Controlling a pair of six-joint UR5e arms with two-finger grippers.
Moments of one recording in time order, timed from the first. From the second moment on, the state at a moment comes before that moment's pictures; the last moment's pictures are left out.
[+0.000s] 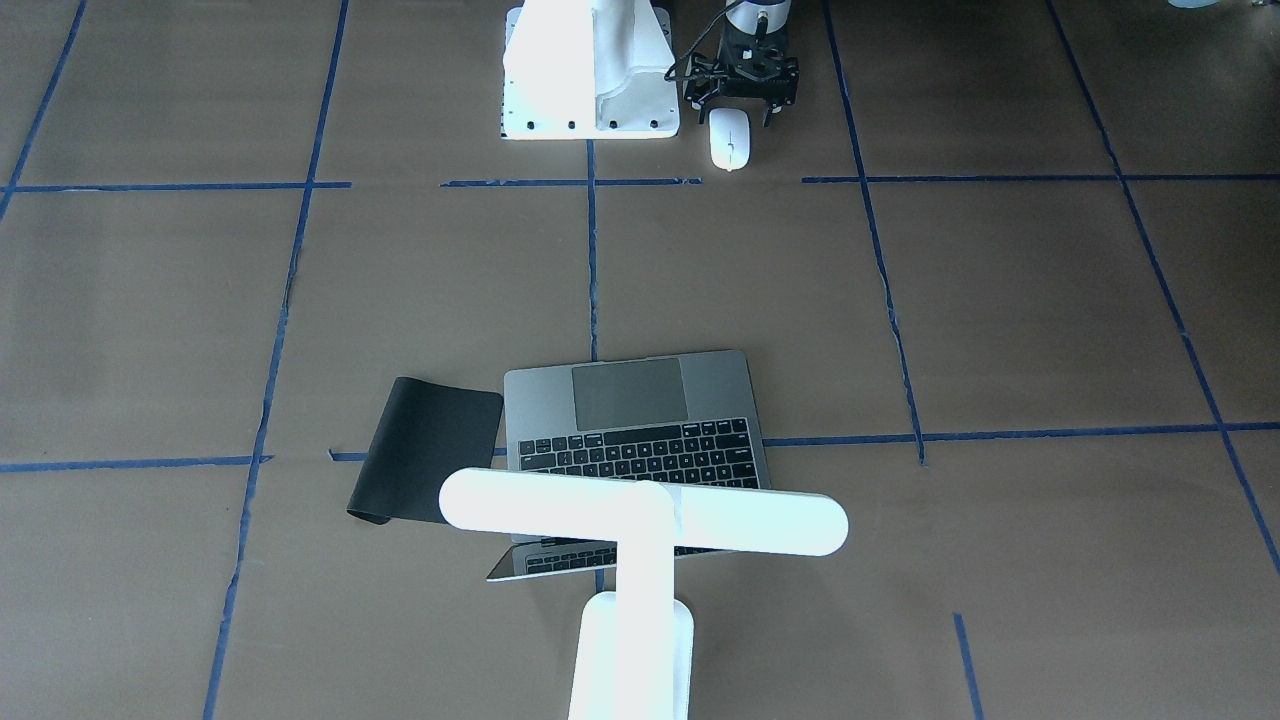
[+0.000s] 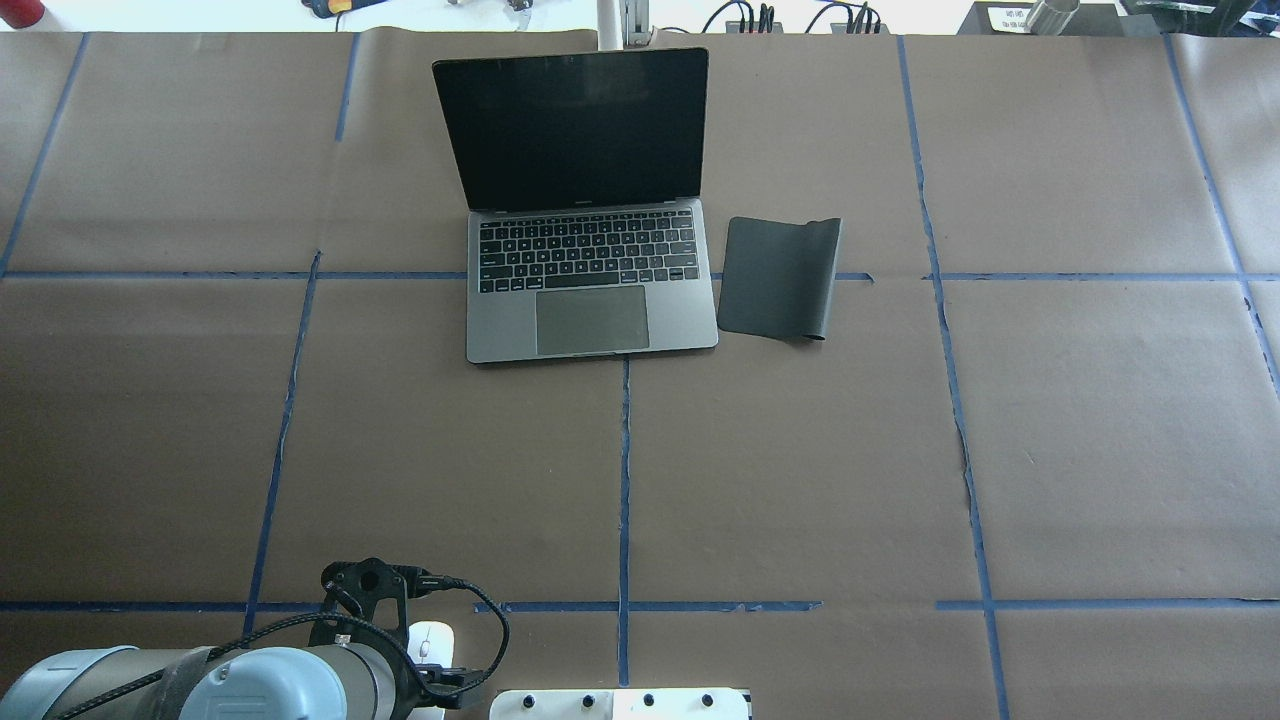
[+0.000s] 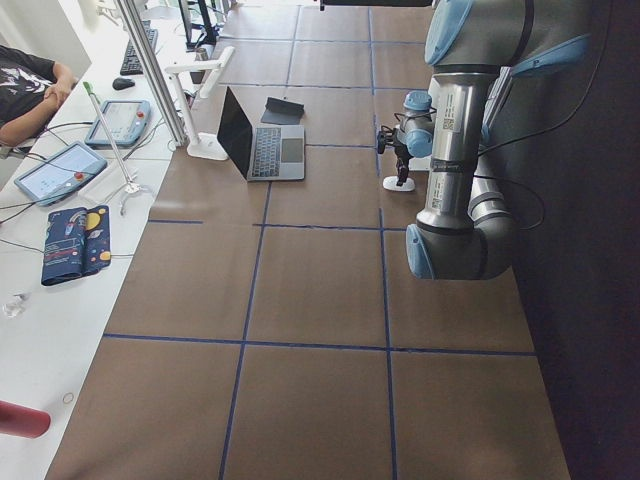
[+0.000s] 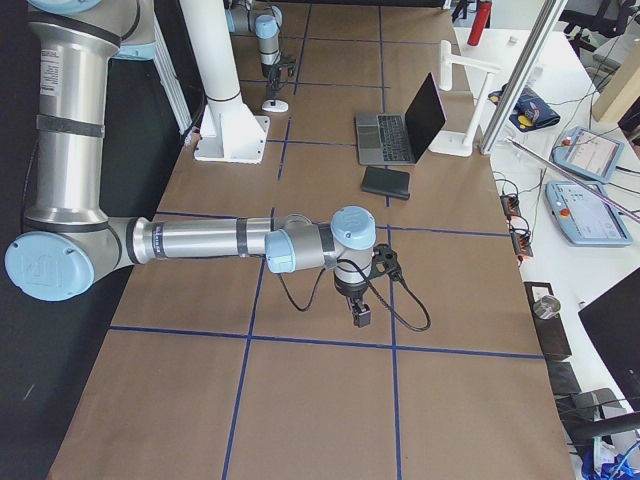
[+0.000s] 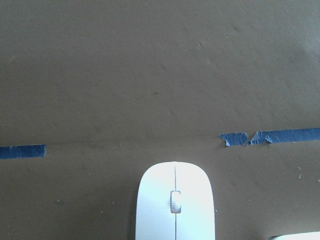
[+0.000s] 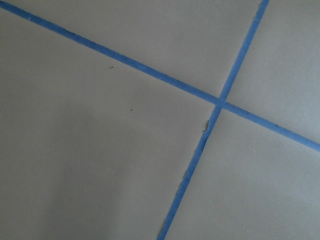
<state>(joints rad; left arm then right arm) -0.03 -1.77 -2.14 -1.61 -1.56 -1.49 1.45 -1.70 1.76 -1.45 2.28 -0.19</state>
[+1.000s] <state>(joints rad) -0.03 -1.79 -2.09 -1.61 -1.56 -1.48 1.45 -1.70 1.75 -1.44 2.28 -0.20</state>
